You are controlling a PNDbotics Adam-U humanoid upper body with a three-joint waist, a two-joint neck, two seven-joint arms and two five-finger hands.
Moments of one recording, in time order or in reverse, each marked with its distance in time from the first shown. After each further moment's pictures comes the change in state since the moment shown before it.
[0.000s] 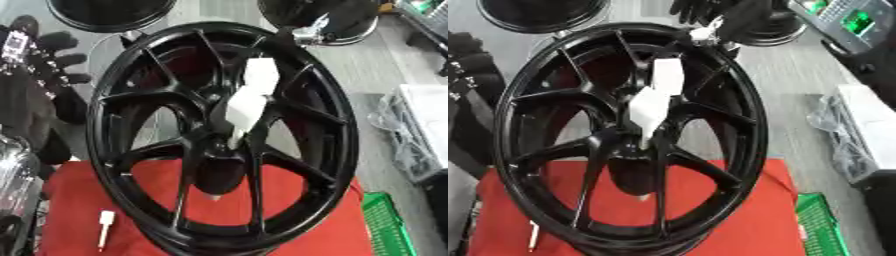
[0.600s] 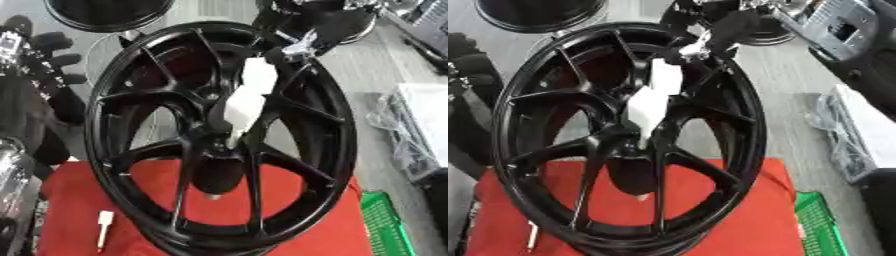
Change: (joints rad) left arm -0.001 0.000 -0.001 0.000 0.000 0.002 -0.003; right arm 0.003 0.001 0.041 -0.033 0.037 0.003 0.057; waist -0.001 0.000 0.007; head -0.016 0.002
